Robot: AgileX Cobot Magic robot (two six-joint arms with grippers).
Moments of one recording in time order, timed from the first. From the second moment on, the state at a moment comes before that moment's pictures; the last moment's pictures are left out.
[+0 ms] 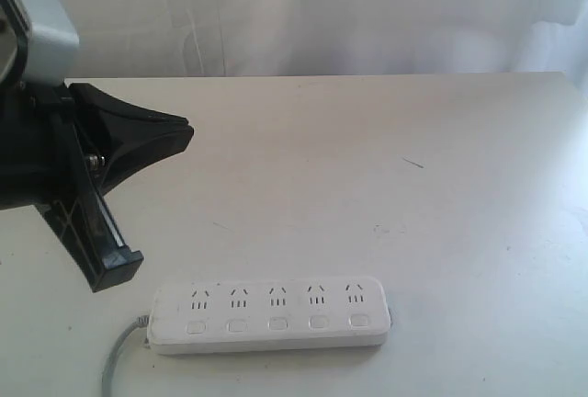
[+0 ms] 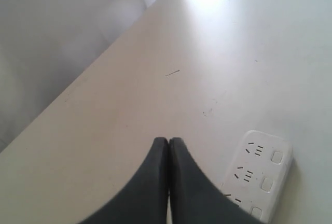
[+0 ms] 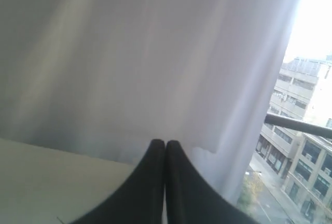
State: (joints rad) left arm -0.69 0.91 -0.71 -0.11 0.21 0.44; right arm -0.06 0.20 -0.28 -1.70 -0.06 1.49
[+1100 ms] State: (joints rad) left arm -0.70 0.73 -0.71 -0.10 0.41 0.47; right arm -0.13 0.02 -0.01 -1.69 -0.03 1.49
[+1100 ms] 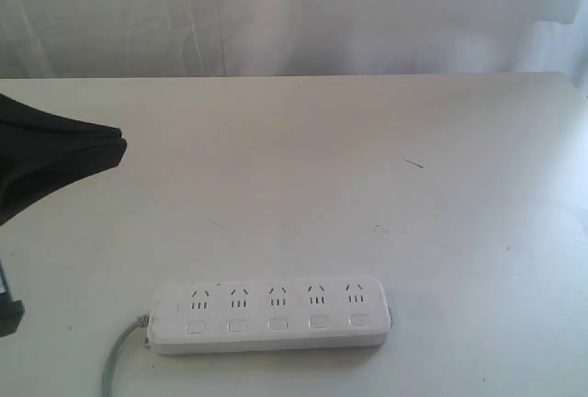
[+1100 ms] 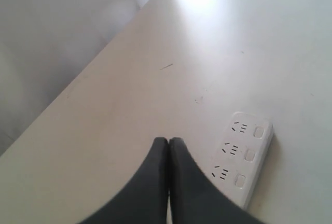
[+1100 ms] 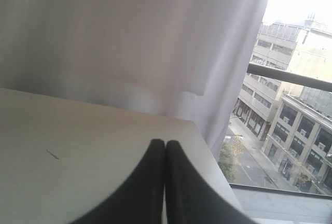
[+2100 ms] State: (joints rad) left arm -0.70 0.48 -0.42 -0.10 0.30 0.23; right arm -0.13 0.01 -0.01 -1.68 -0.03 1.49
